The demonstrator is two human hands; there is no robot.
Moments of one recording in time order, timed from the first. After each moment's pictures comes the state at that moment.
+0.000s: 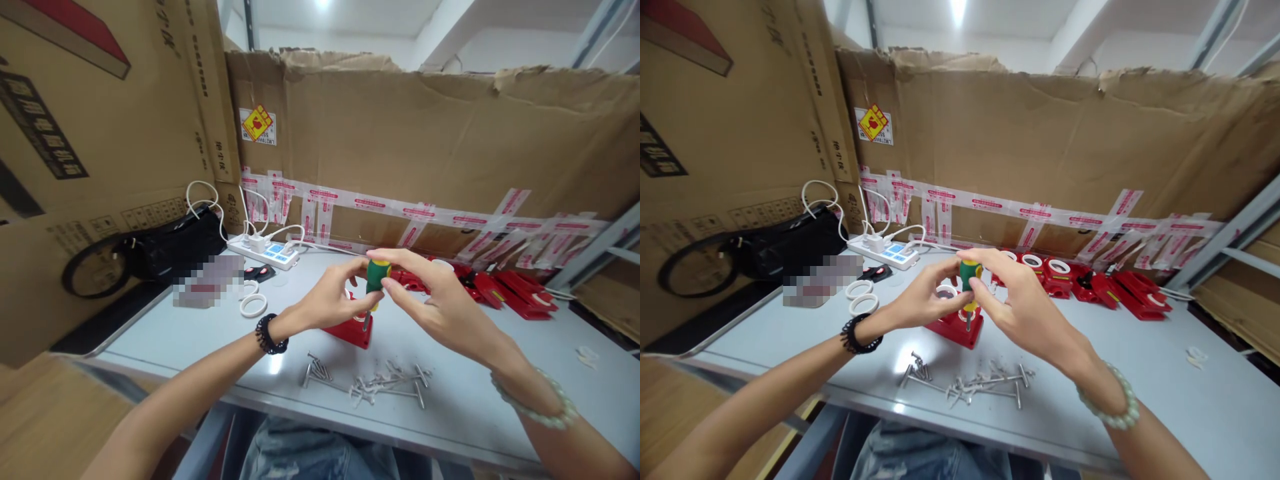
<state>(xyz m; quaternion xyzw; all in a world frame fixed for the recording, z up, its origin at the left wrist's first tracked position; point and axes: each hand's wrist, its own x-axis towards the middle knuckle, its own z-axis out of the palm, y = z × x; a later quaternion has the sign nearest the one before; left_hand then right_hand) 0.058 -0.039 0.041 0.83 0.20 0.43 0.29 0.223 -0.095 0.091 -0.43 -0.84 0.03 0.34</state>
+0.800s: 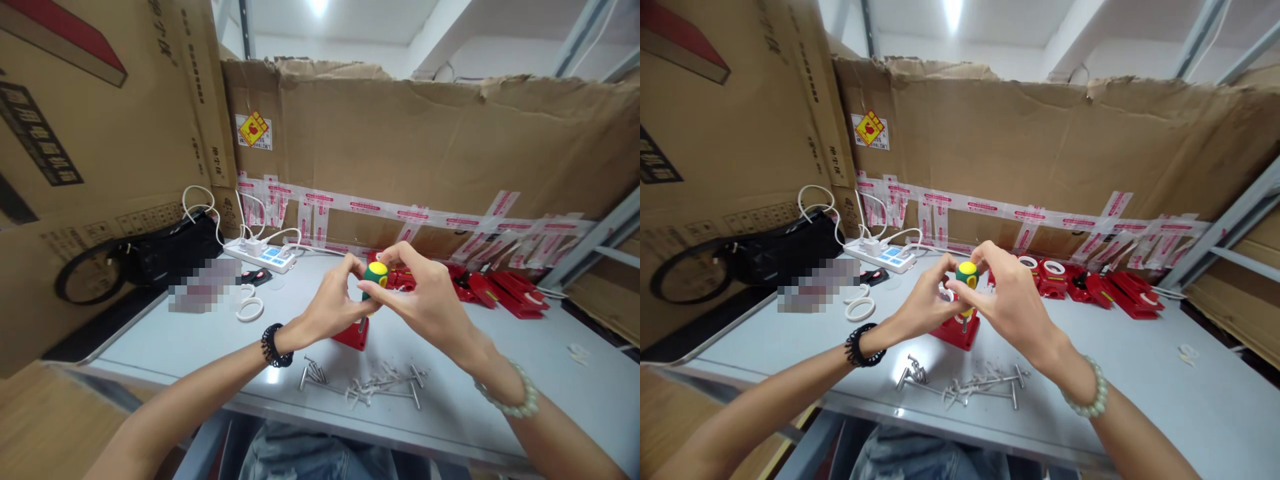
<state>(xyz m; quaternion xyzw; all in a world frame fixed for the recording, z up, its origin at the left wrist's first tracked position) 0.069 -0.049 0.038 0.76 0.30 0.47 0.33 0.220 -0.090 0.088 -0.50 -0.78 -0.04 0.39</state>
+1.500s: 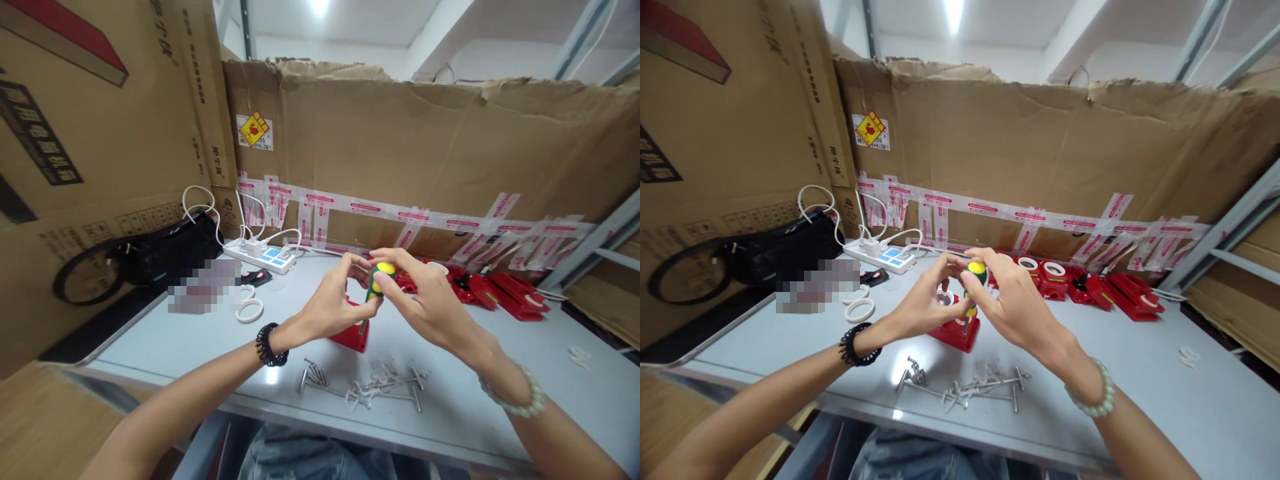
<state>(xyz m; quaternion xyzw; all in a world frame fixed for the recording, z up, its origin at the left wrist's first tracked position) 0.066 -0.046 0.038 0.79 0.25 0.47 0.31 0.225 -0.088 0.086 -0.47 -0.81 -0.05 0.34</state>
